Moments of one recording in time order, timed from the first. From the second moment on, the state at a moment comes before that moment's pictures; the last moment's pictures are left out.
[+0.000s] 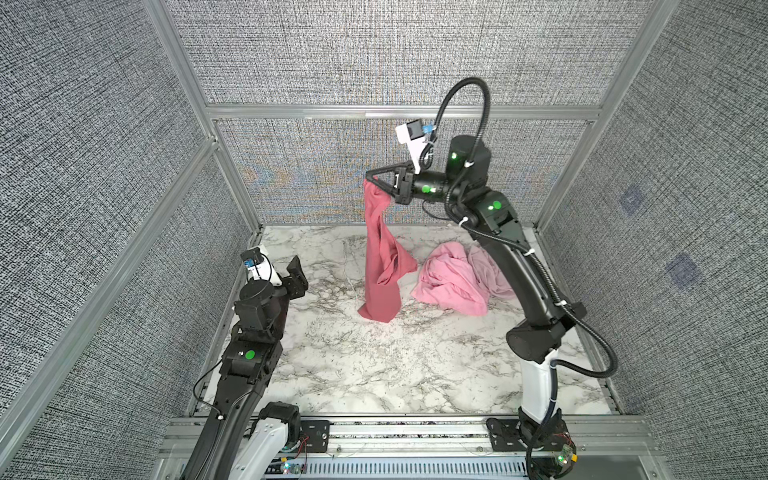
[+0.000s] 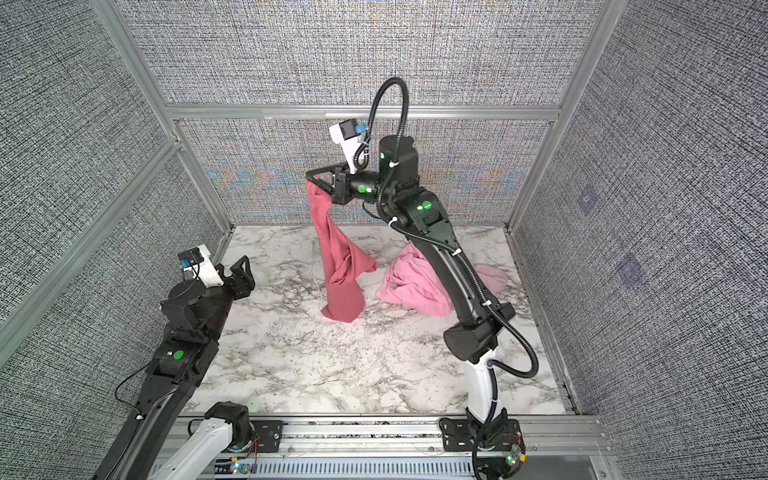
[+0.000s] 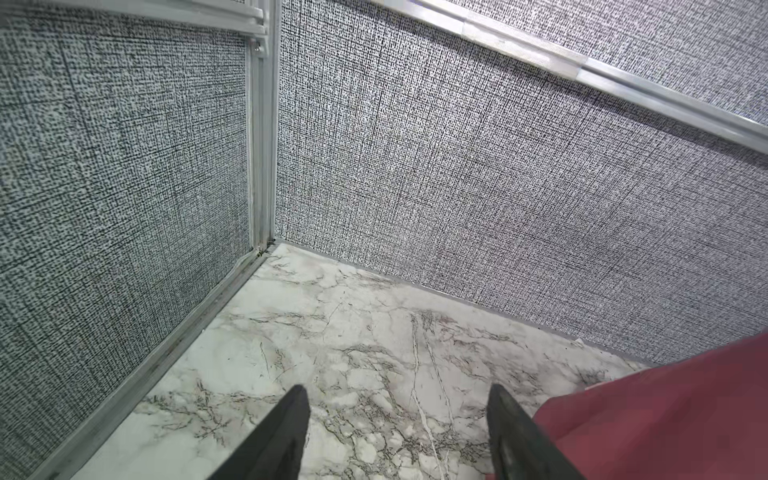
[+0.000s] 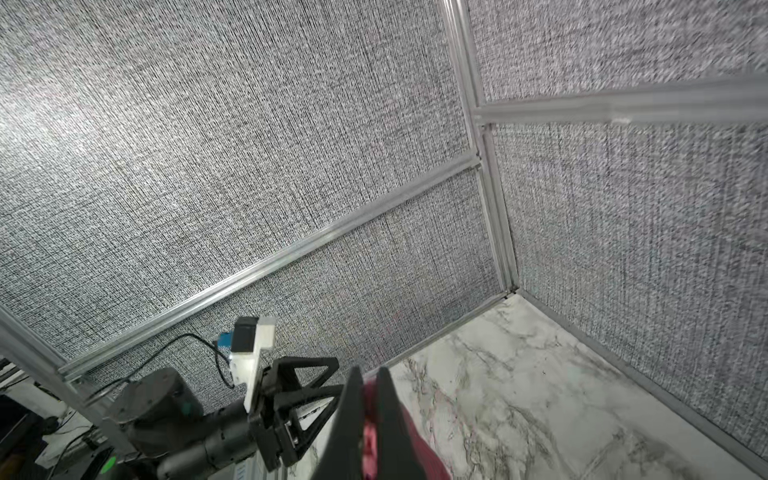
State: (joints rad) left arm -0.20 0.71 0.77 -0.19 -0.23 -0.34; right arm 0.64 2.08 2.57 -0.48 -0.66 0.38
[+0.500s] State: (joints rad) left arm -0.20 0.57 0.76 -0.35 -0.22 -0.36; right arm 0.80 2.52 2.66 -0.26 -0.60 0.58
